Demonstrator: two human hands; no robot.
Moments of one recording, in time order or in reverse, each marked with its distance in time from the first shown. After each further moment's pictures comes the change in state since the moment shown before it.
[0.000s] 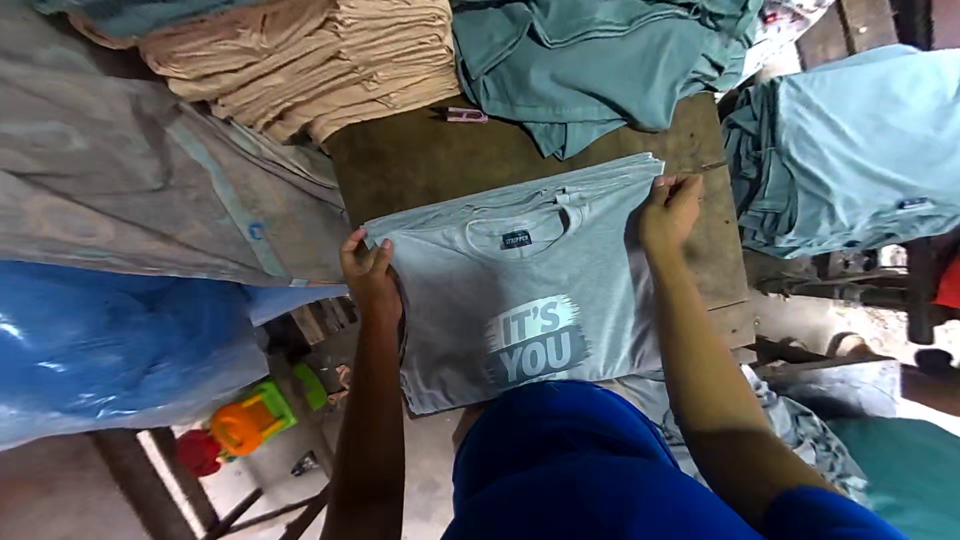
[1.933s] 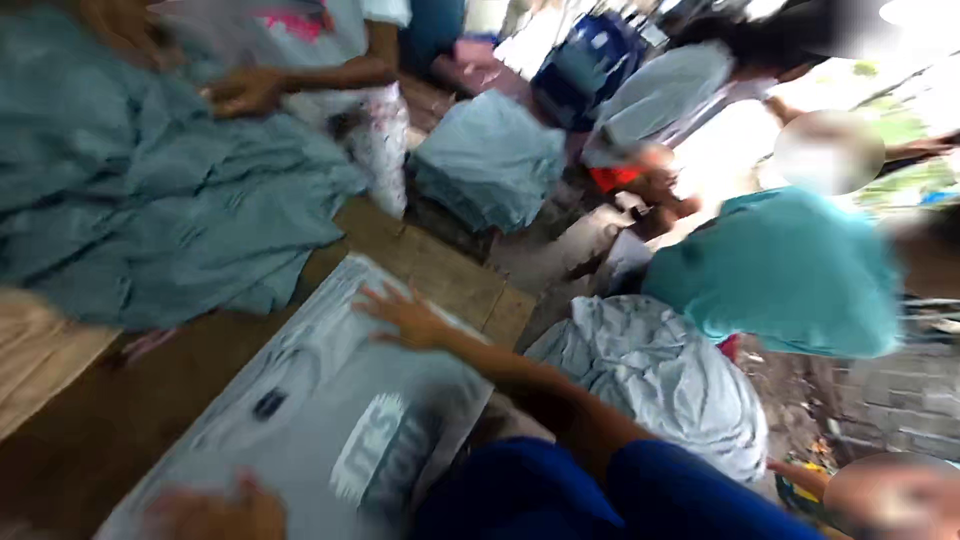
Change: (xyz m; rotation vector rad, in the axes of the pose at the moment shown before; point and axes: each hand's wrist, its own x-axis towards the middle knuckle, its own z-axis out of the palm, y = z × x) left_hand -0.010 -0.076 0.004 1.300 -0.261 0.684; right_hand -0.042 0.061 -0.014 -0.117 -0.397 -0.450
